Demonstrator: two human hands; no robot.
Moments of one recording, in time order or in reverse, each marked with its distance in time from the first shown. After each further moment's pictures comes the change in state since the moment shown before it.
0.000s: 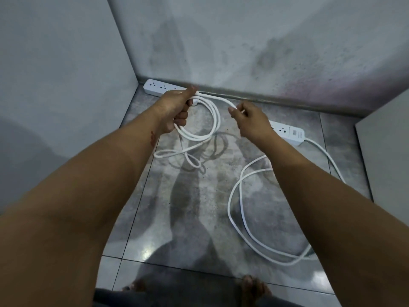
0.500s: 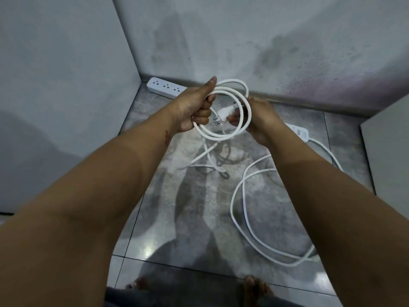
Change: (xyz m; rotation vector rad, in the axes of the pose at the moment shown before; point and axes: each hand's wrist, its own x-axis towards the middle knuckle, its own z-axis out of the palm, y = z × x) left_hand -0.005 0.006 0.027 -0.087 -0.219 0.004; right_hand 0.002 -0.023 -0.006 0.664 -0.085 0.251
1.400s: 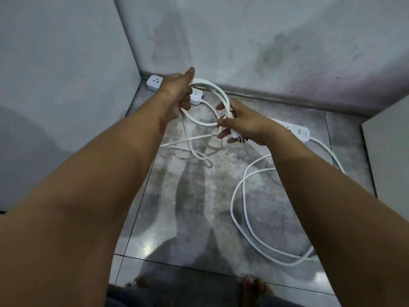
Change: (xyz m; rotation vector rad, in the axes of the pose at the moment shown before) left_hand 0.008 0.016 -0.023 -0.027 0.405 0.113; right_hand -0.010 0.003 0.010 -0.489 -0.398 0.003
